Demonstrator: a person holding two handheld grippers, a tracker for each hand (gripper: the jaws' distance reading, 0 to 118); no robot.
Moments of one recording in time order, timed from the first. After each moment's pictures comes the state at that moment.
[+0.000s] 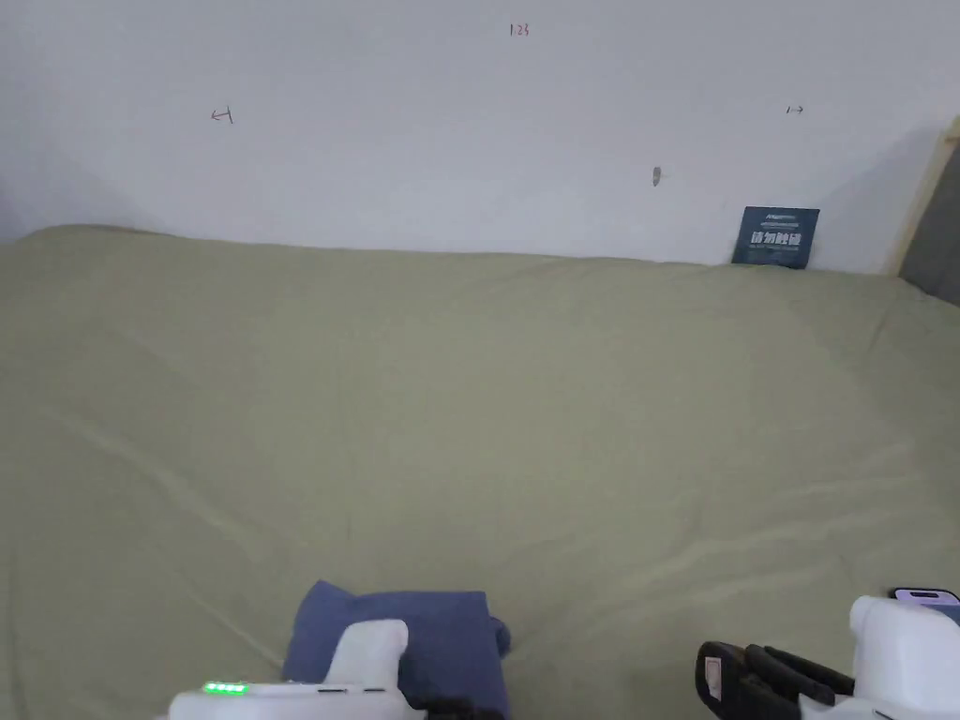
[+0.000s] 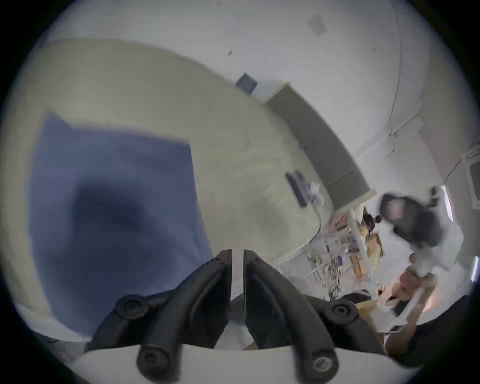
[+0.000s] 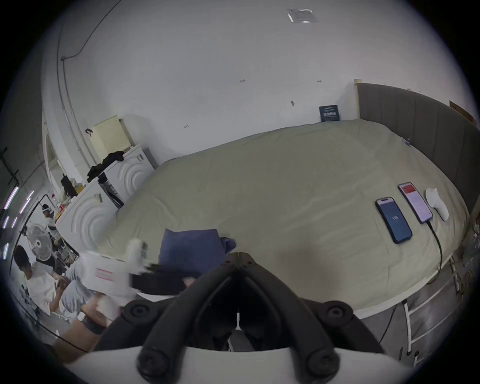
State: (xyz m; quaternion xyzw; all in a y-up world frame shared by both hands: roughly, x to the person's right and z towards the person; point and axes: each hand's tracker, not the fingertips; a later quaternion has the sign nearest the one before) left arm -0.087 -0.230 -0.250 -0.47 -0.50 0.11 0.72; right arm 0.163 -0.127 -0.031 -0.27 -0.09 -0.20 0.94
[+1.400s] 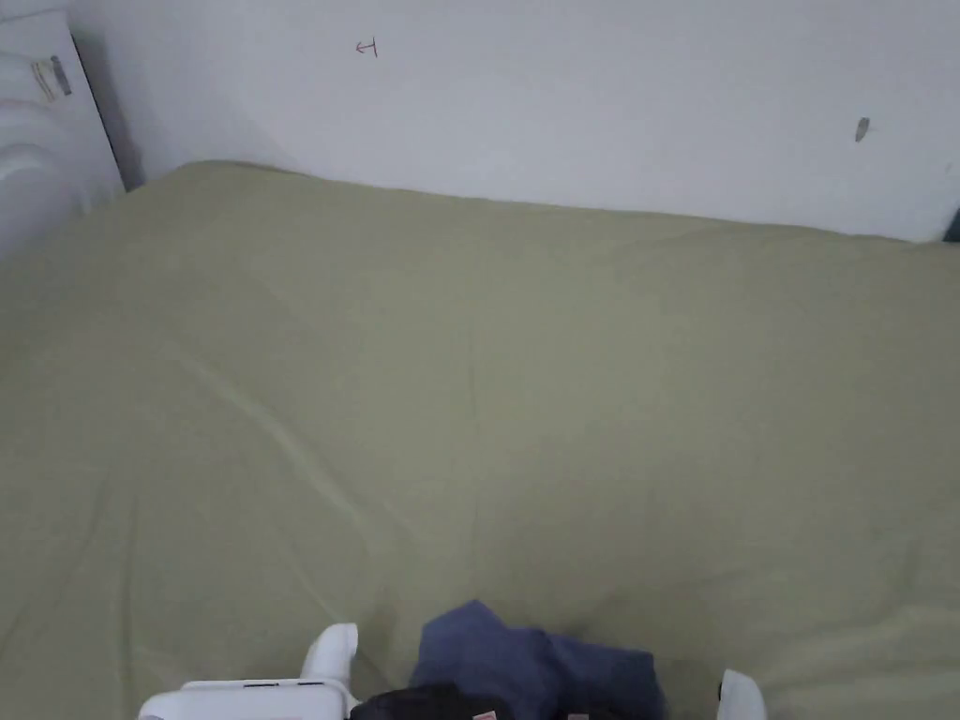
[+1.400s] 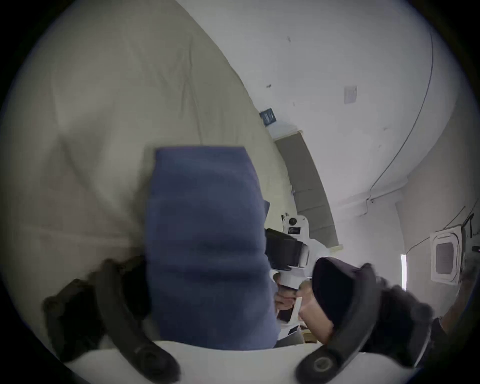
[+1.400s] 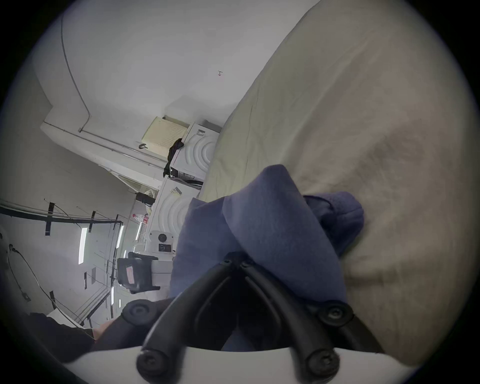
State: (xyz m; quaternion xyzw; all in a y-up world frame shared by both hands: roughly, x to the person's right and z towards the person) left arm -0.156 -0.326 -0.354 -0.53 -0.47 0.28 0.64; right arm 0.178 -0.356 -0.223 -0.32 0.21 -0.48 0.79
